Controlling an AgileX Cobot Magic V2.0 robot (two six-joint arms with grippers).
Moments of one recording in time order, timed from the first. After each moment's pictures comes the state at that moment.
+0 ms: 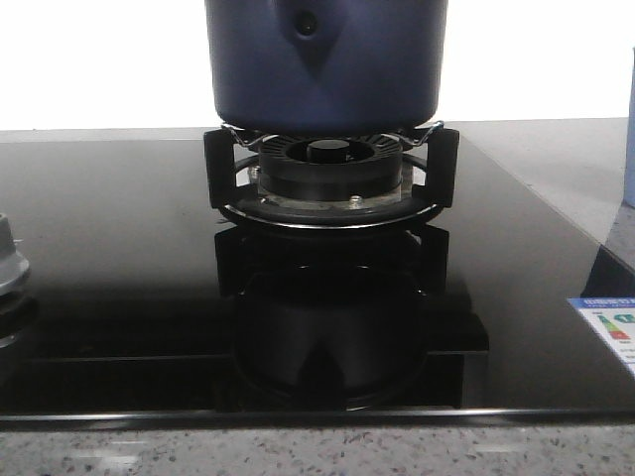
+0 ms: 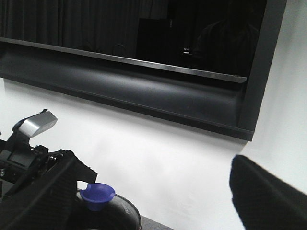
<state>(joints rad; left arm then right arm) -0.33 1.59 -1.27 -1.59 0.91 1.80 0.00 0.41 -0.93 0.85 0.45 -0.91</state>
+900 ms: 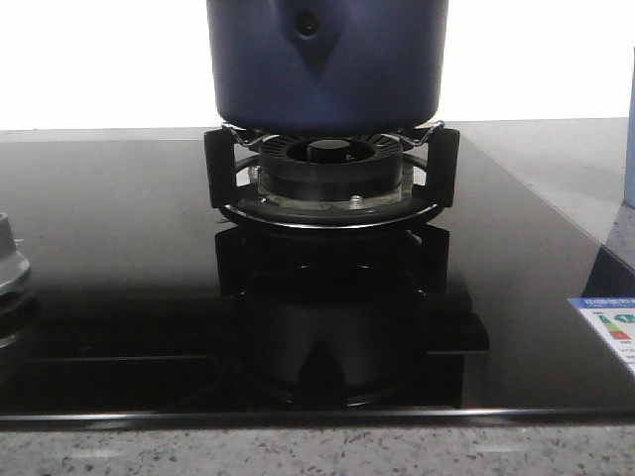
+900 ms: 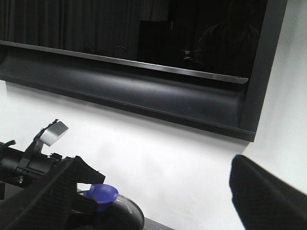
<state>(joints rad) -0.33 1.65 -1.28 -1.65 0.78 1.81 0.00 0.41 -0.93 0.86 0.45 -0.91</state>
